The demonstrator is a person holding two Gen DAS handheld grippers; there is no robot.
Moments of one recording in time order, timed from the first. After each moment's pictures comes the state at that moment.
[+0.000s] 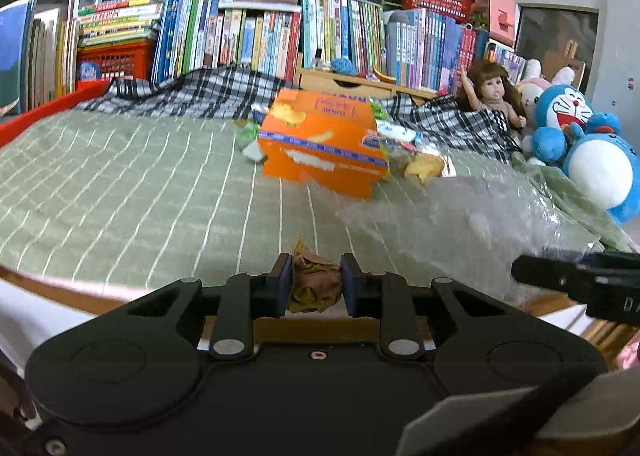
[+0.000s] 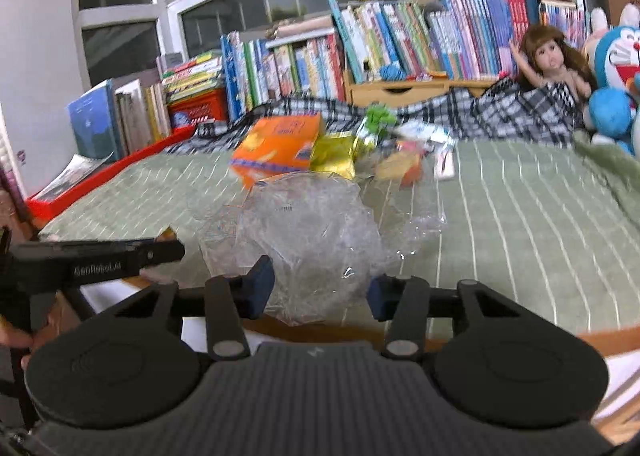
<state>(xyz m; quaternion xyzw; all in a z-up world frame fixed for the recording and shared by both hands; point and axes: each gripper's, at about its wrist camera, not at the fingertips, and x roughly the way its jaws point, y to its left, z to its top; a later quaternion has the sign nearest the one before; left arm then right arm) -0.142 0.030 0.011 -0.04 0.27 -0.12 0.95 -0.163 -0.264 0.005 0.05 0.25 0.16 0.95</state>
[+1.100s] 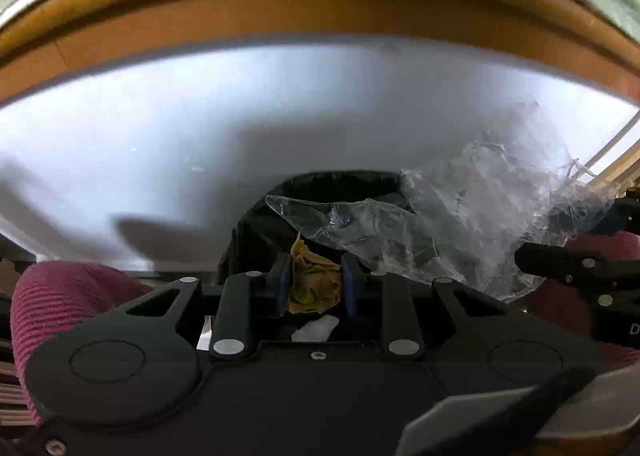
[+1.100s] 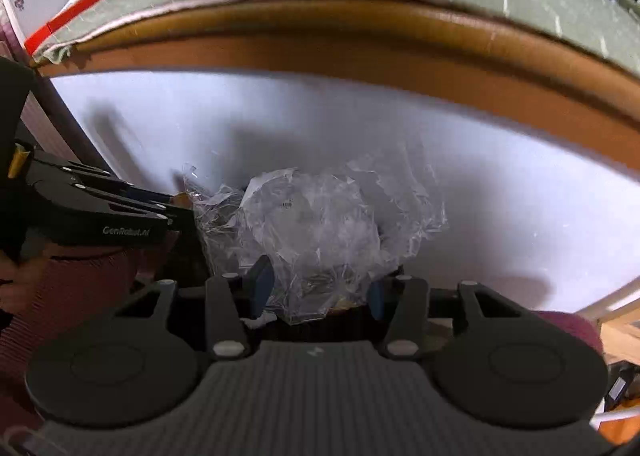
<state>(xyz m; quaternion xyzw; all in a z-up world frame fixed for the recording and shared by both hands) -0.170 0.008 -0.141 0.04 0.52 -0.10 0.85 -0.191 -0.239 -0.117 -0.02 0.46 0.18 0.87</state>
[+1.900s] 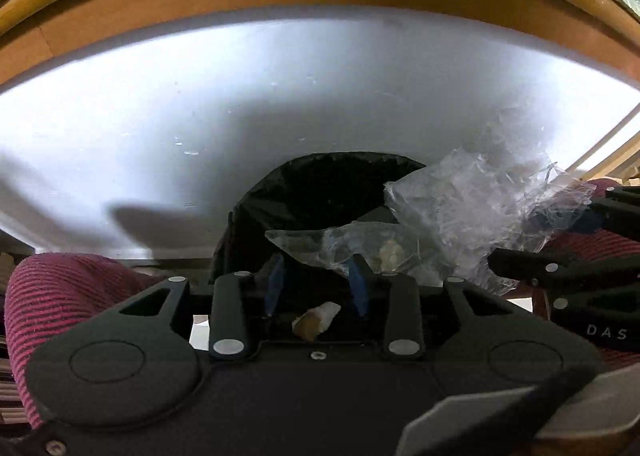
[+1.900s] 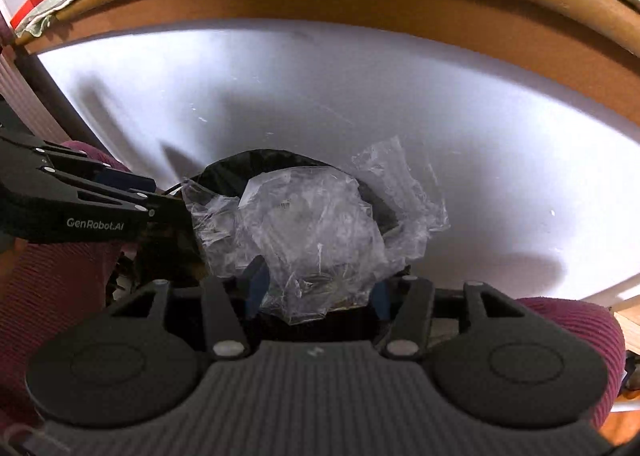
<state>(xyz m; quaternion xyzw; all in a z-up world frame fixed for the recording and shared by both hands) -0.161 -0.001 -0.147 0.05 0.54 -0.10 0.84 -0.171 -0.233 -0.140 -0.03 0.49 0.18 0.85</state>
